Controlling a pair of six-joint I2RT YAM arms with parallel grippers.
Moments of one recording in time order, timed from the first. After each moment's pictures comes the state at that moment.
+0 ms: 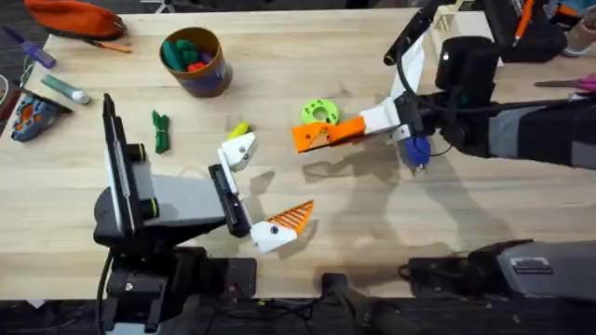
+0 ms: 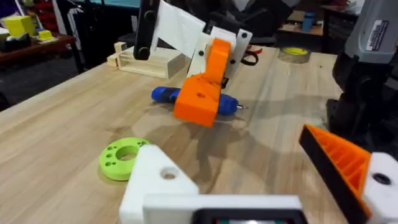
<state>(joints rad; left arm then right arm) -0.02 0.01 0.01 -0.12 1.13 0.10 0.22 1.54 0.59 0.43 -1.55 0.70</state>
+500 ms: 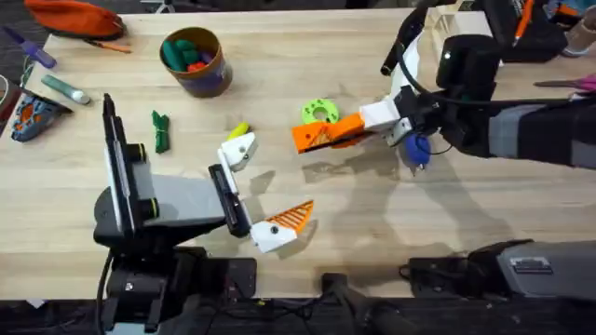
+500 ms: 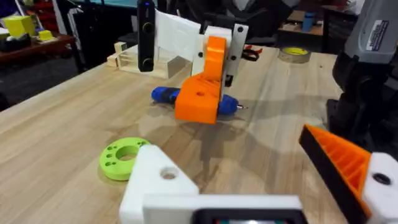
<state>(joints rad) -0.02 0.01 0.01 -0.12 1.13 0.10 0.22 1.54 0.59 0.45 -1.56 0.89</state>
